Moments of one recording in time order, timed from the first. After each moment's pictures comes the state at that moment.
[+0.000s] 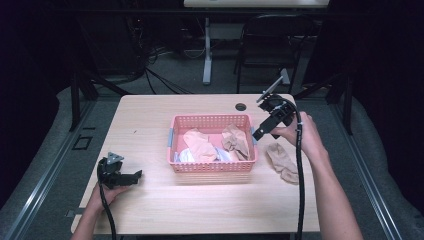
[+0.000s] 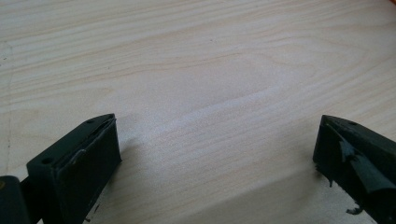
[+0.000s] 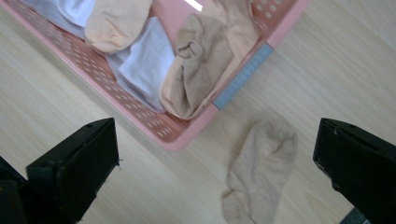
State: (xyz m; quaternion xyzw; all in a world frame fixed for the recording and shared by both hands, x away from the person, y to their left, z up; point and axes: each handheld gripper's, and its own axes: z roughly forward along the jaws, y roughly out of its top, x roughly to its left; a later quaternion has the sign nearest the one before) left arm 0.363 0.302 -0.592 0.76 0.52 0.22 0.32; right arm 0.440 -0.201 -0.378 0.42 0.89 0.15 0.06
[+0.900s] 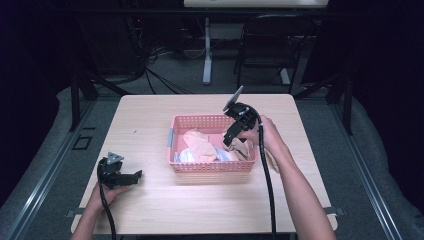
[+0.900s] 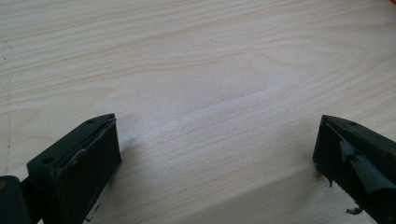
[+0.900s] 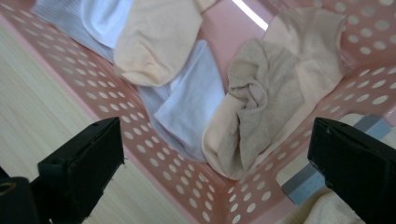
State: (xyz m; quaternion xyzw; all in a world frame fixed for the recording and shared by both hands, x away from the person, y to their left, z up) left arm 0.363 0.302 -0.593 0.76 0.52 0.22 0.32; right arm 0.476 -0.124 -0.435 0.40 0.91 0.12 -0.01
